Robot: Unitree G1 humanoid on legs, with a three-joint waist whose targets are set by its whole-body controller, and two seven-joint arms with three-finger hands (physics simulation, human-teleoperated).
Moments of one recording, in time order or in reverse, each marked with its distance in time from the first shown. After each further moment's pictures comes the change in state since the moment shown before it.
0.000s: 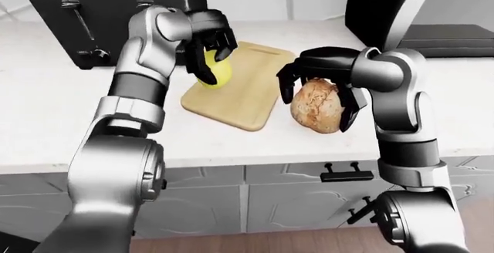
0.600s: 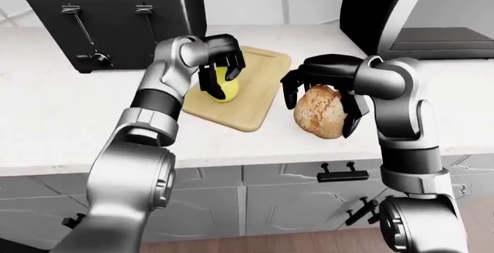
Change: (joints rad) left arm 0.053 -0.063 -0.028 0.110 0.072 -0.104 0.164; right arm 0.054 -0.012 -0.009 -0.024 0.008 -0.002 -0.008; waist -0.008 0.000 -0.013
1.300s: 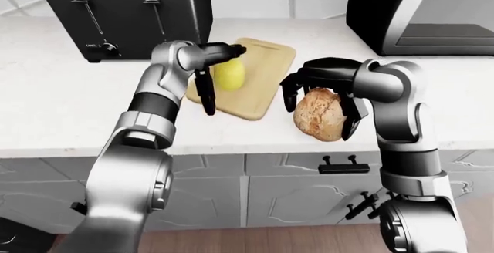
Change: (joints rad) left arm 0.027 0.012 0.004 -0.017 0.038 0.028 -0.073; right arm 0.017 0.003 0.002 -0.006 0.003 -0.003 0.000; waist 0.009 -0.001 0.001
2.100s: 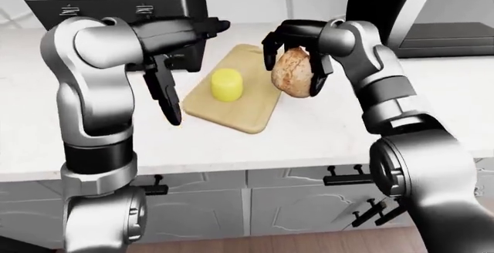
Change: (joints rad) left arm 0.325 0.135 0.114 -1.142 -0.148 0.426 -0.588; right arm -0.540 0.044 0.085 0.973 -0.148 -0.198 -0.506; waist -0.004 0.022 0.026
